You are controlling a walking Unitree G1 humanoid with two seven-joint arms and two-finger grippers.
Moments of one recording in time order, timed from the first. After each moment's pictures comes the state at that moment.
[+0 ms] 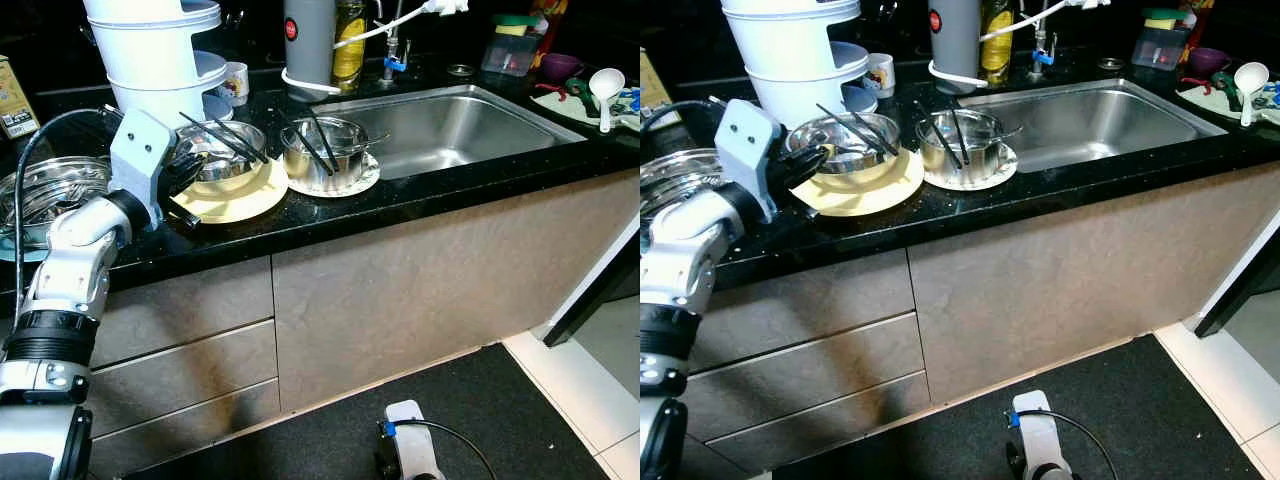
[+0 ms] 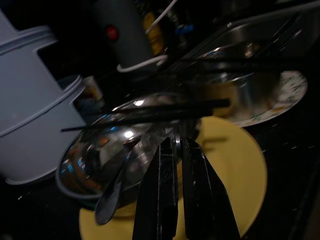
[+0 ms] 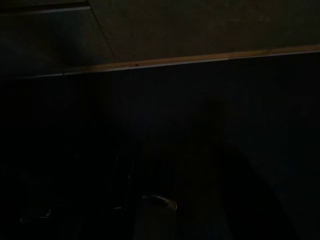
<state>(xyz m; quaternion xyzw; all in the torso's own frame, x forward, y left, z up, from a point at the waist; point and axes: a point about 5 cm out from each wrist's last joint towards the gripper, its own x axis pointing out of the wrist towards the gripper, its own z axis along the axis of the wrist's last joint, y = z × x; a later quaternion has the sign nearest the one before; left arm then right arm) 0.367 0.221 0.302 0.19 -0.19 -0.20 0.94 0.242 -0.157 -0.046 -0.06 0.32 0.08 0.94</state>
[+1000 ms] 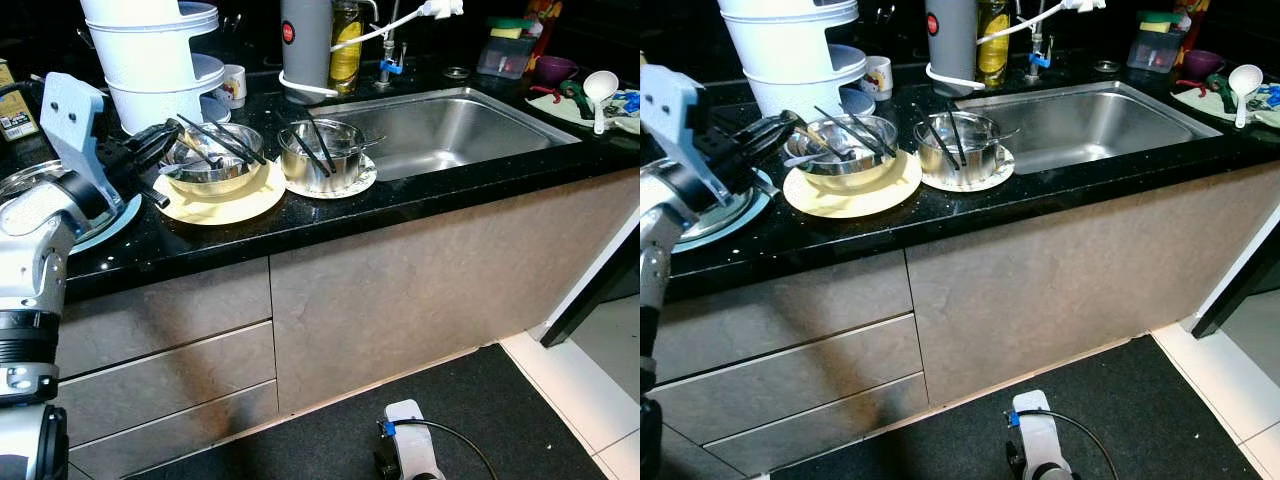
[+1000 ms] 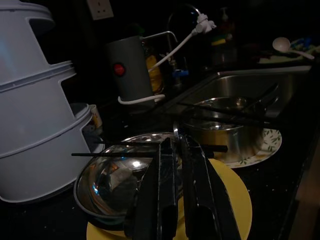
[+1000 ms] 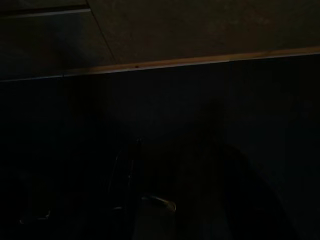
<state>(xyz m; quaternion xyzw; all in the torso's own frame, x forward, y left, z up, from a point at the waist) 0.346 0.251 0.330 0.11 -0.24 -0.22 0.94 0.242 -0.156 -0.046 -0.06 0.32 0.09 0.94</state>
